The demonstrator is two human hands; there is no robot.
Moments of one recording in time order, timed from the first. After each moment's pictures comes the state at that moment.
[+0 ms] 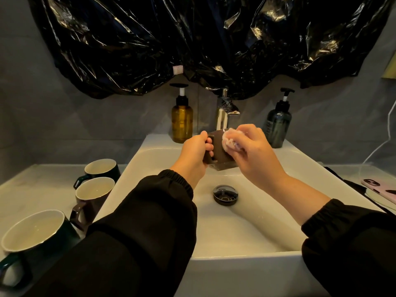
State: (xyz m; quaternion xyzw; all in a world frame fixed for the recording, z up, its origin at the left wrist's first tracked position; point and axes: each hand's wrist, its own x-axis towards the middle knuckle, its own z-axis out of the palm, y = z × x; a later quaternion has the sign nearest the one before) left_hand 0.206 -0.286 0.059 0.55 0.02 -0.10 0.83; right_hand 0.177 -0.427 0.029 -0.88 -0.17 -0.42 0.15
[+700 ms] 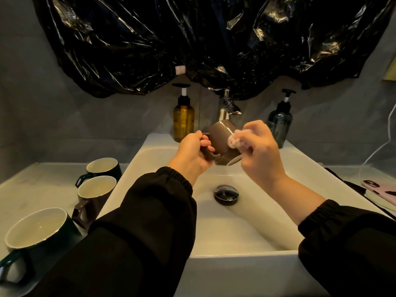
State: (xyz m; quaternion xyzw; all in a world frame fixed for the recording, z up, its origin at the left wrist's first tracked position) left_hand 0.212 -0.276 0.062 0.39 0.09 -0.19 0.90; right_hand 0.177 -0.424 0.034 -0.83 -0.20 -0.49 0.18
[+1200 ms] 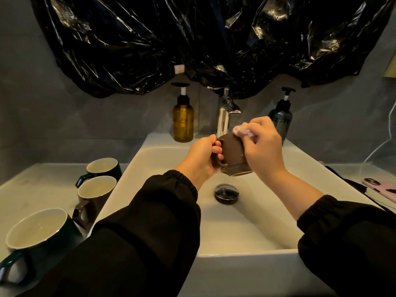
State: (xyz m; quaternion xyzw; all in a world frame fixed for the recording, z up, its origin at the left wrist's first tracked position) left_hand 0.202 -0.290 0.056 0.49 0.04 -0.21 0.84; right_hand 0.186 -0.424 0.038 -0.82 -0.07 -0.48 0.30
